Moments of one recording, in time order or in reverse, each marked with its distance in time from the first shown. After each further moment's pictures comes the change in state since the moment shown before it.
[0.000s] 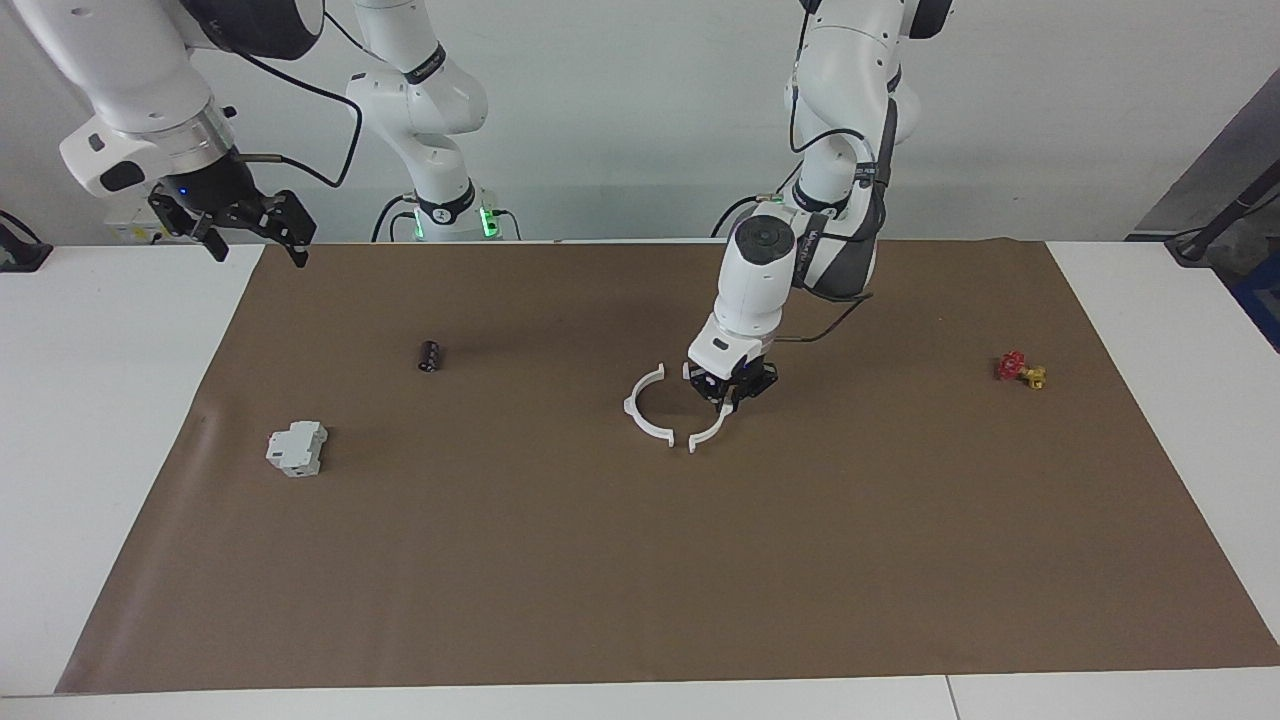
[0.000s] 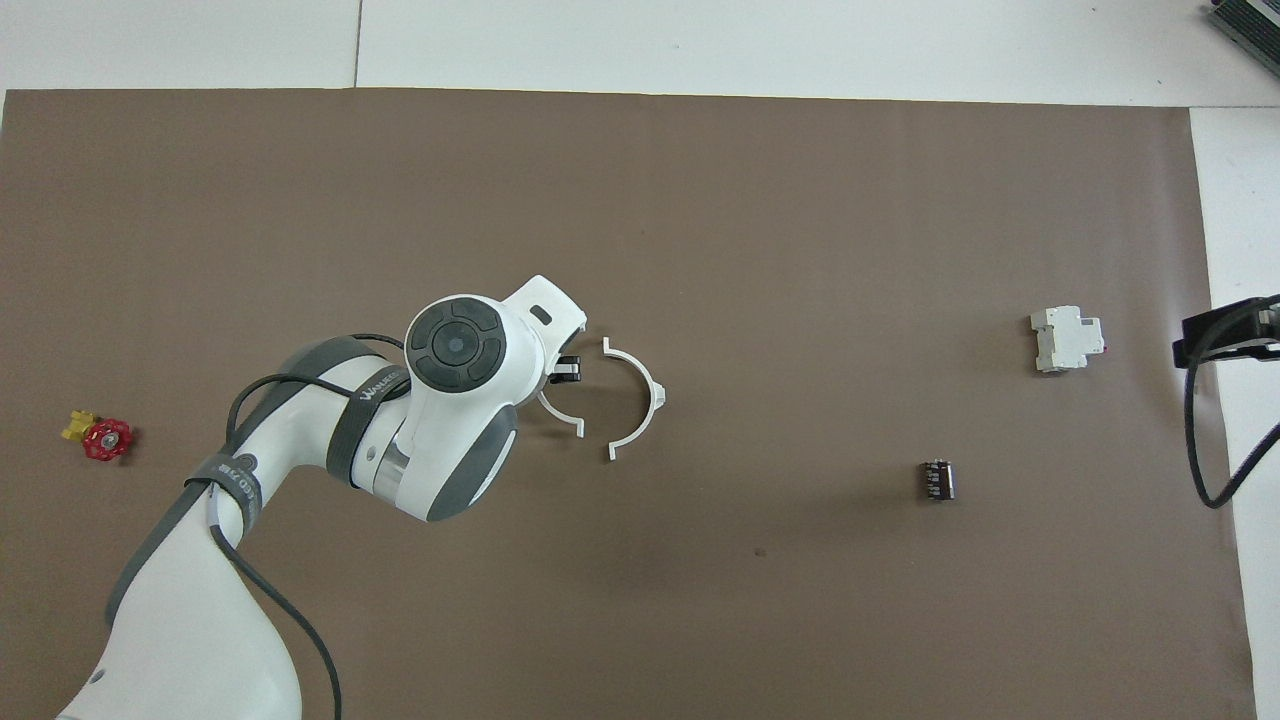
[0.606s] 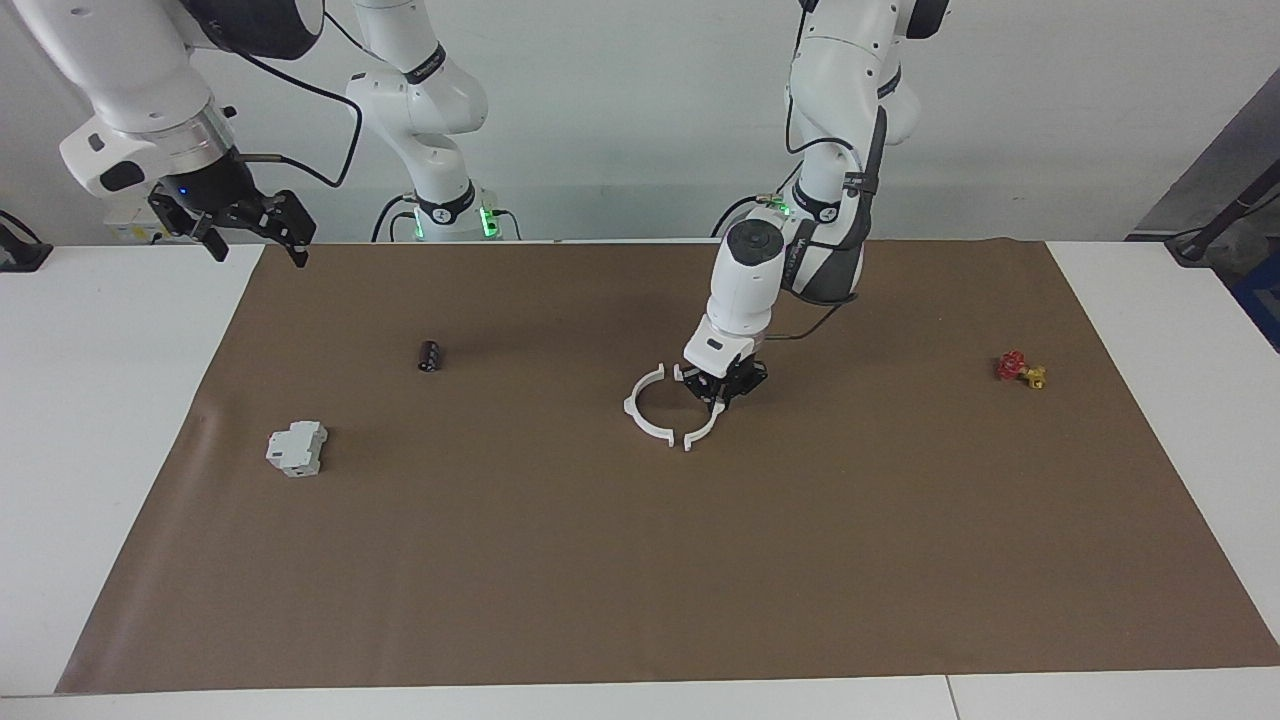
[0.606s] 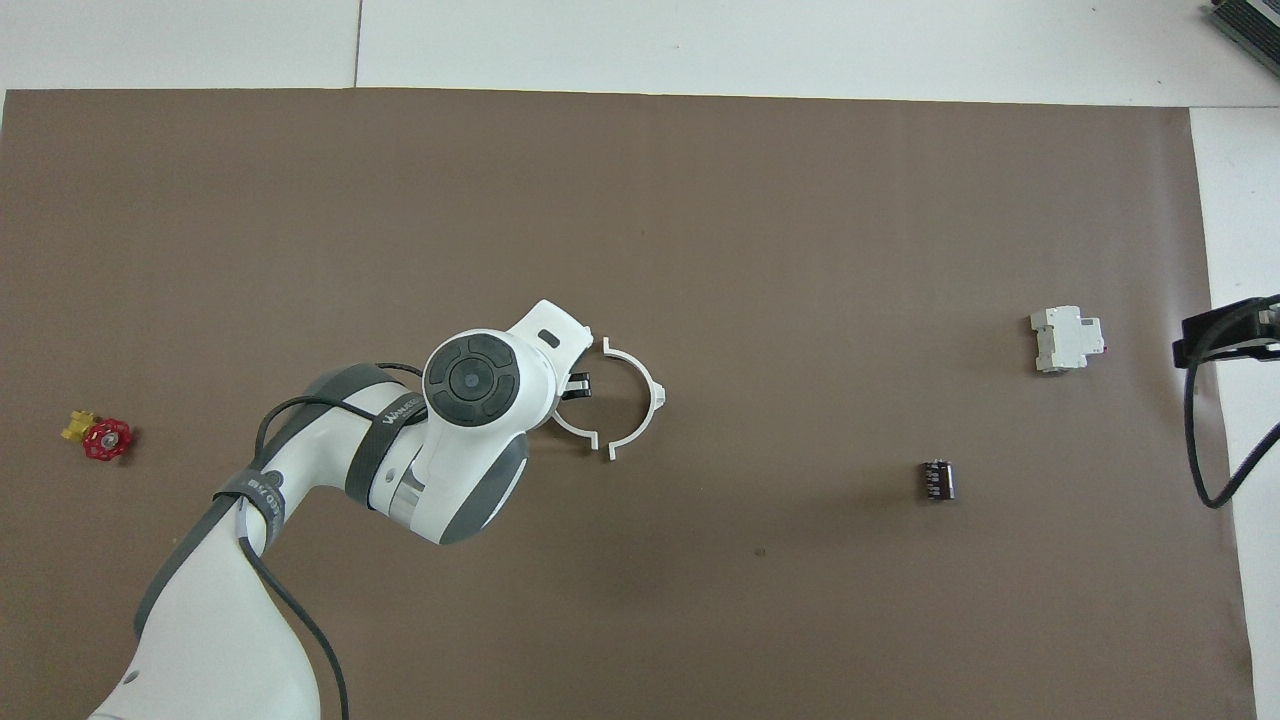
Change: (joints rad) left arm -0.019 -0.001 -0.015 -0.058 0.000 0.065 -0.119; right arm 0.000 0.000 0.000 0.000 0.000 0.000 0.000
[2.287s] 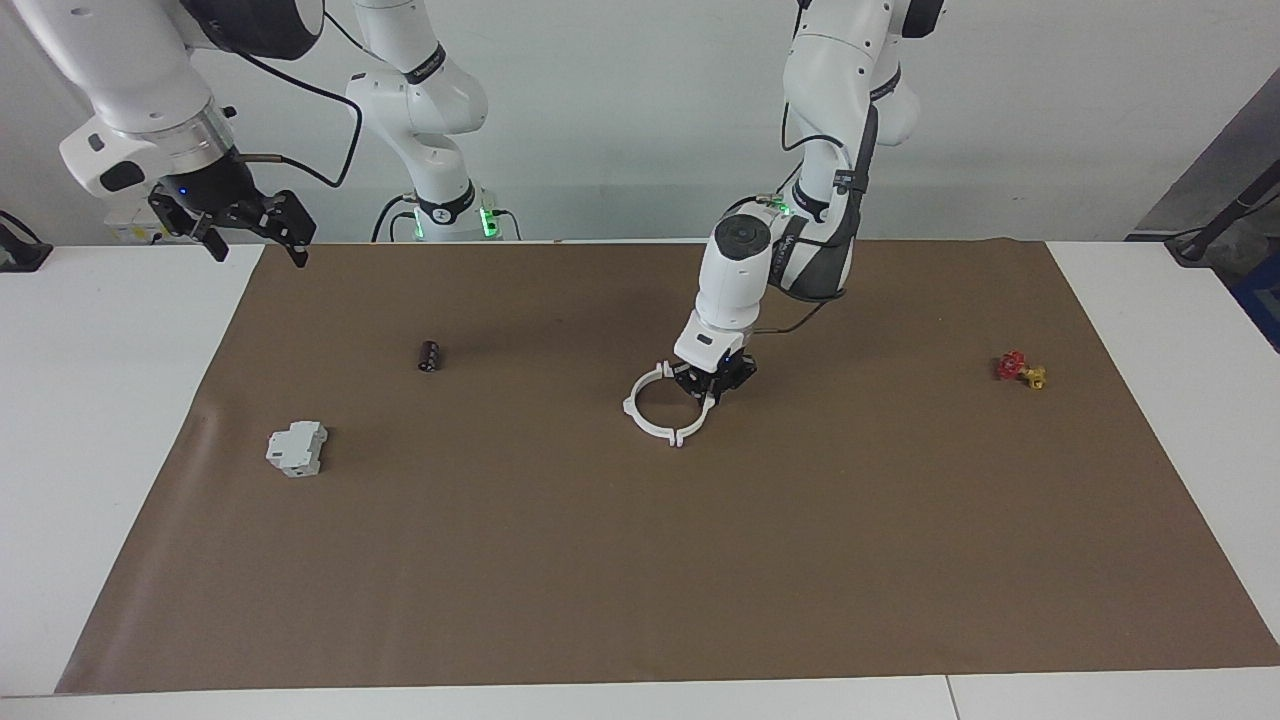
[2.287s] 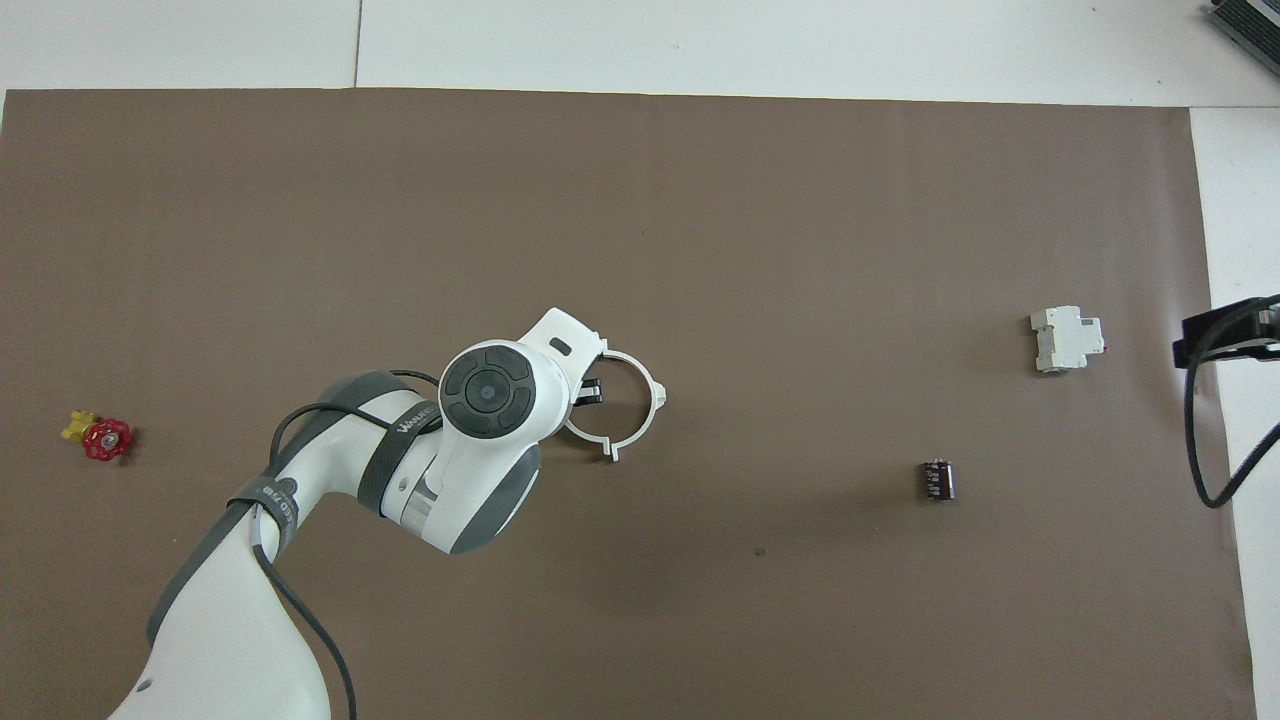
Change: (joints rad) left arm -0.020 -0.003 0.001 -0.009 0.000 0.004 -0.039; right arm 0.000 0.000 0.000 0.000 0.000 0.000 0.000
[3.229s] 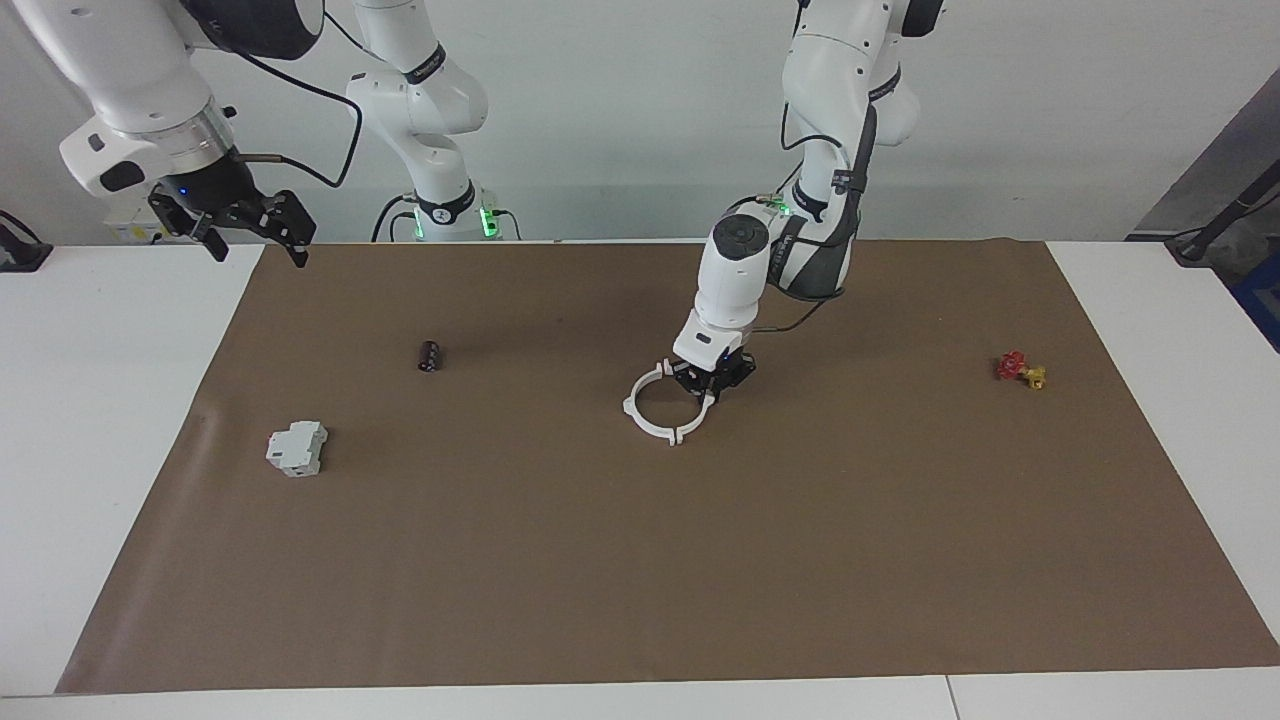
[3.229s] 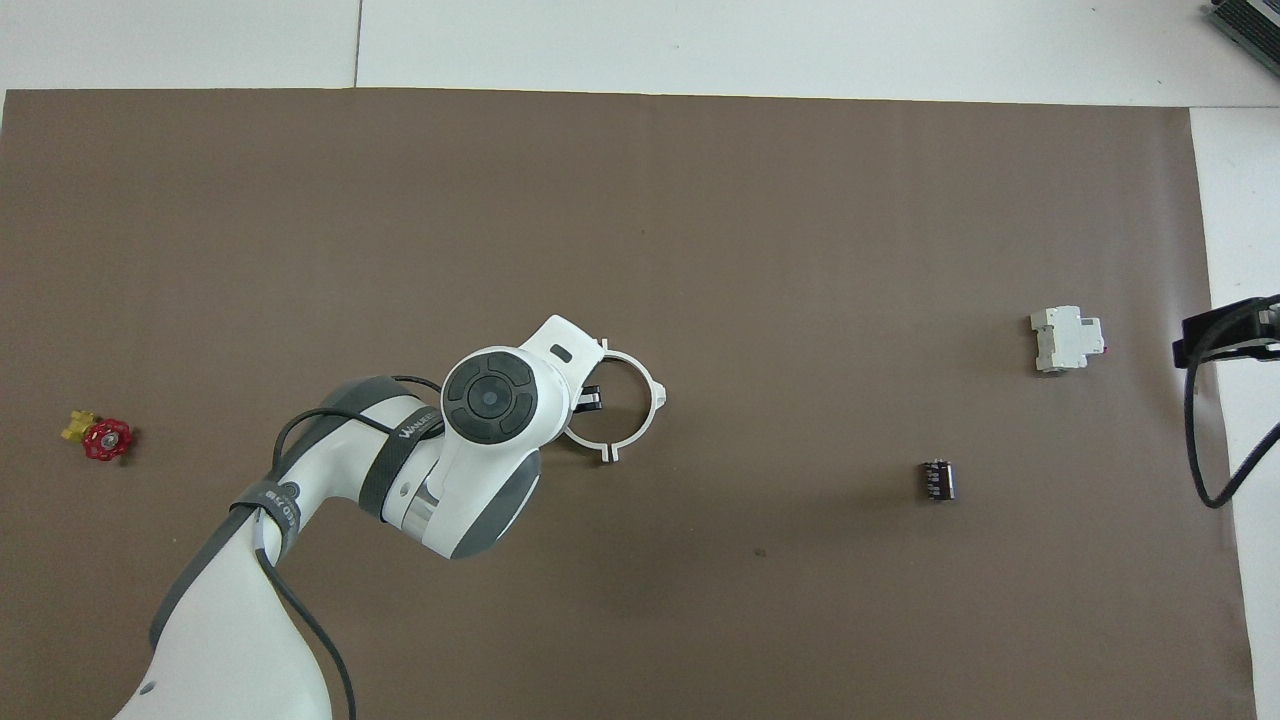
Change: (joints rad) left arm -0.005 -0.004 0.000 -0.013 0.000 0.003 -0.003; right arm 0.000 0.000 0.000 0.000 0.000 0.000 0.000
